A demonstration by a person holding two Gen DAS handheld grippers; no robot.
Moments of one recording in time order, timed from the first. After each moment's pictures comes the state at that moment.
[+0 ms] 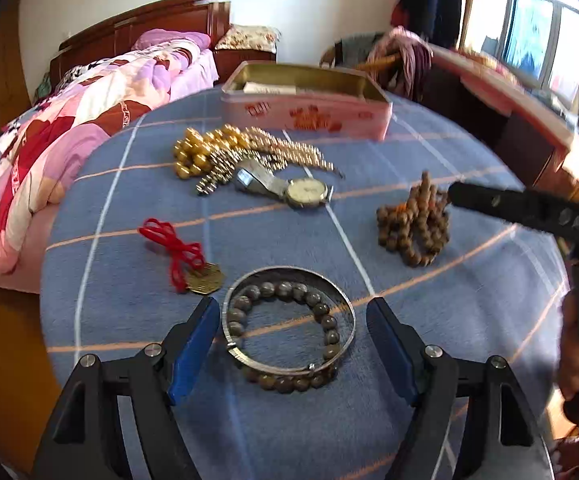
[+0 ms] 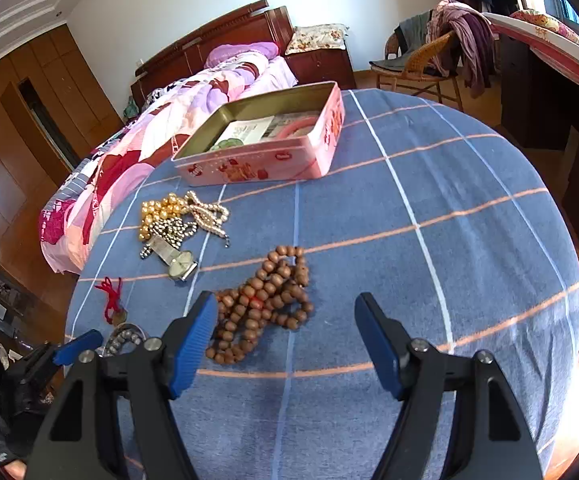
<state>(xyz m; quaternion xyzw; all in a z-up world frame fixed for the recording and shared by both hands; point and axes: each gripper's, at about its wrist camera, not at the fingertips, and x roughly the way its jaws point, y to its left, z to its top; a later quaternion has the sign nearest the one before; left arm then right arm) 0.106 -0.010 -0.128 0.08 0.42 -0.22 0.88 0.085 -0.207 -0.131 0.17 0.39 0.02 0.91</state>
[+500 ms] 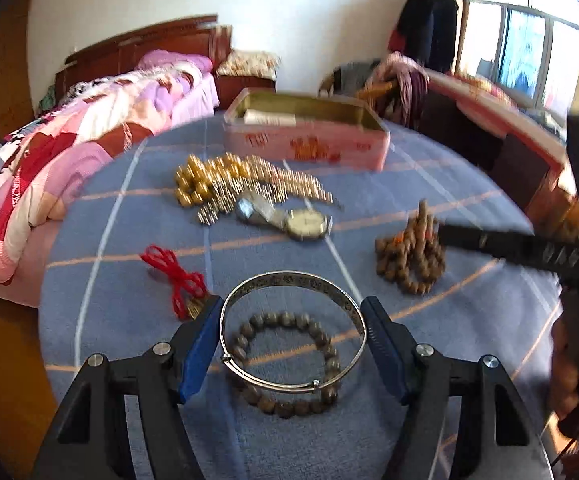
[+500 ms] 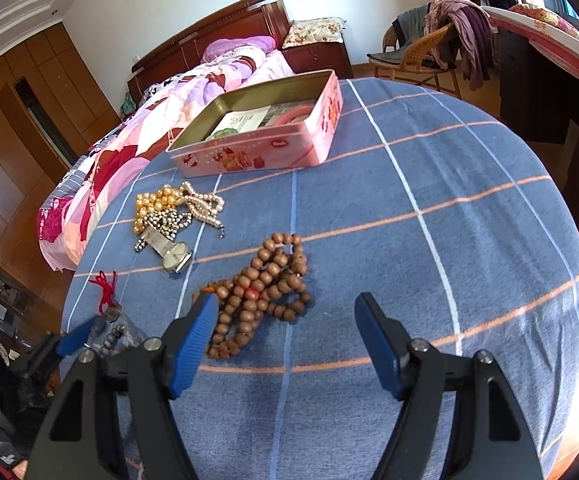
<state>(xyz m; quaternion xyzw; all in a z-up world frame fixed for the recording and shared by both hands) 0.103 0.002 -0.114 0.04 0.36 -0.23 0.90 0.086 -0.207 -0.137 0.17 0.40 0.02 0.90</state>
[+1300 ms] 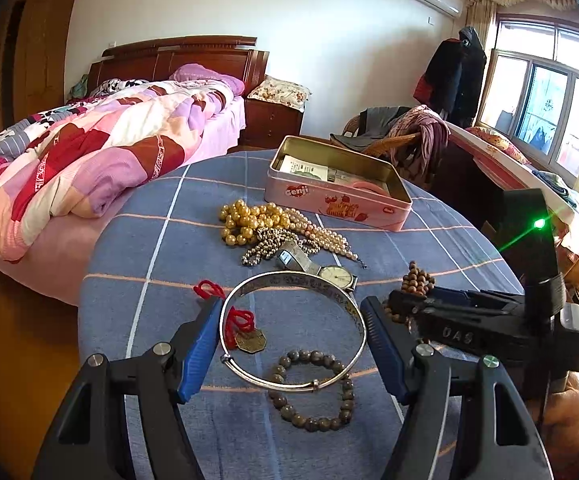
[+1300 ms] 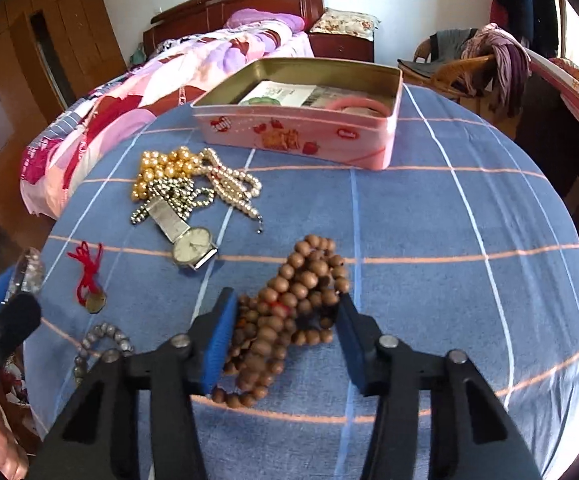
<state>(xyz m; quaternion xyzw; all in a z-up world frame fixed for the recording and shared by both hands) 0.106 0.033 -0.088 -0.03 0.33 -0.20 0.92 0.120 -0.160 -0.142 0.07 0.43 0.03 0.90</state>
